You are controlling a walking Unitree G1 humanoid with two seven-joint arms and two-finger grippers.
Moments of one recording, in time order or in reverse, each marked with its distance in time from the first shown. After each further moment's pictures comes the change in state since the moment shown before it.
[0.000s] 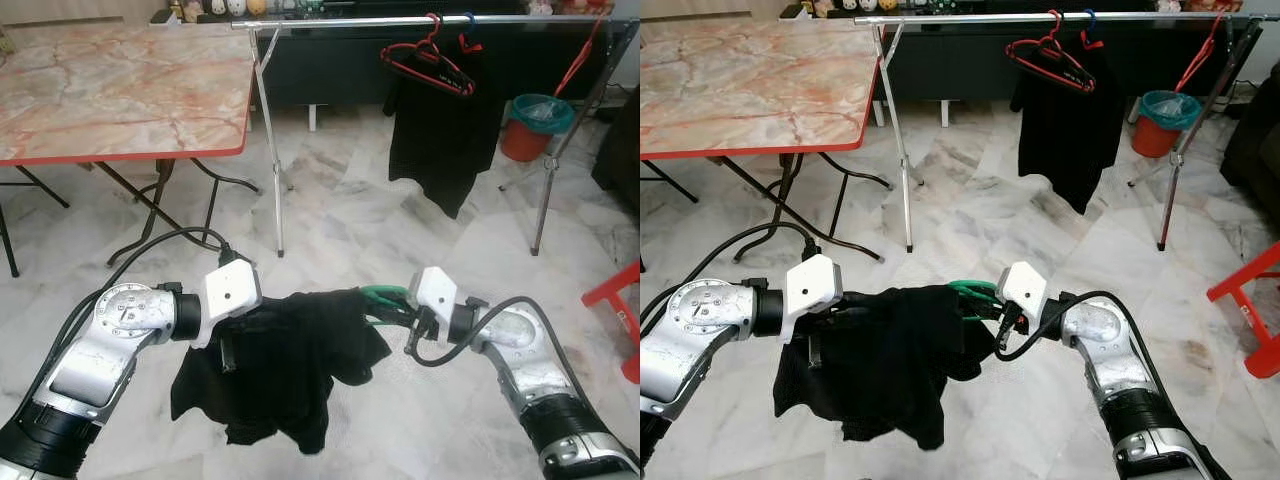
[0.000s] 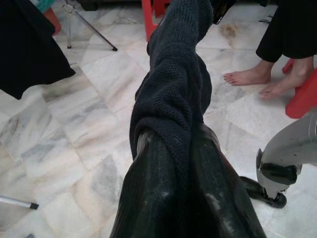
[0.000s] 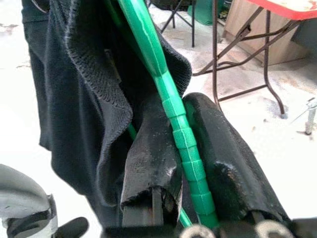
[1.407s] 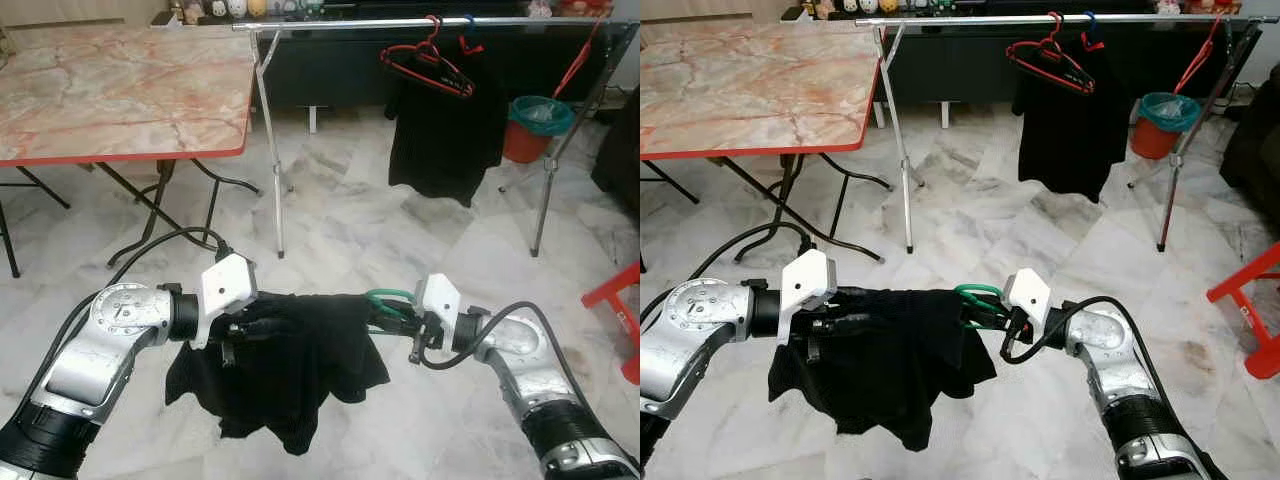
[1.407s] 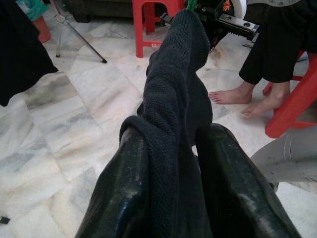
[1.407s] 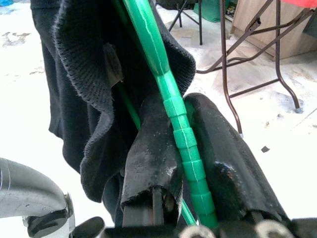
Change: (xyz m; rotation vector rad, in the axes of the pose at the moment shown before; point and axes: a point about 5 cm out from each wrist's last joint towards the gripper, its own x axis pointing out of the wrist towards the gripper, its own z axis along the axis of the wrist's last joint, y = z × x) left arm -0.003 -0.001 0.005 -0.081 -0.069 -0.038; right arm -0.003 0.005 -0.008 0.062 -0.007 0.020
